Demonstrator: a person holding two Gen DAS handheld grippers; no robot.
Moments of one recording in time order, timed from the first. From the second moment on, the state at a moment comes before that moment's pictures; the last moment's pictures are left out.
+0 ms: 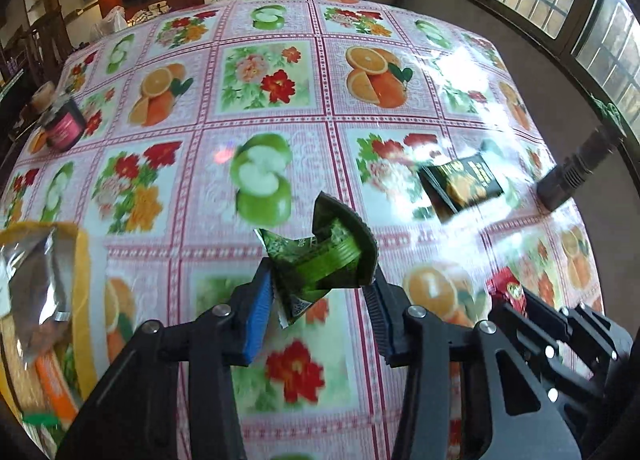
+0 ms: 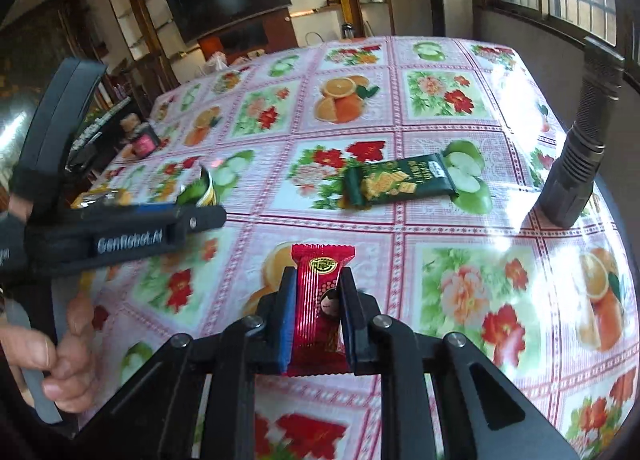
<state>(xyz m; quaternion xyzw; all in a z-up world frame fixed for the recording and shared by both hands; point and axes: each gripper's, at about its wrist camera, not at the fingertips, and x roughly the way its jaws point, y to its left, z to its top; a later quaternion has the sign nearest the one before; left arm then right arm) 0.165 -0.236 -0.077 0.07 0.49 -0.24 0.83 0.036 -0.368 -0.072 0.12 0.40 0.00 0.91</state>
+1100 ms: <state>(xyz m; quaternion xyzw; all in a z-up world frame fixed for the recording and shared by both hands) 0.068 -0.020 -0.037 0.02 0.44 -0.10 0.89 0.047 -0.199 -0.038 0.09 0.38 0.21 0.90</state>
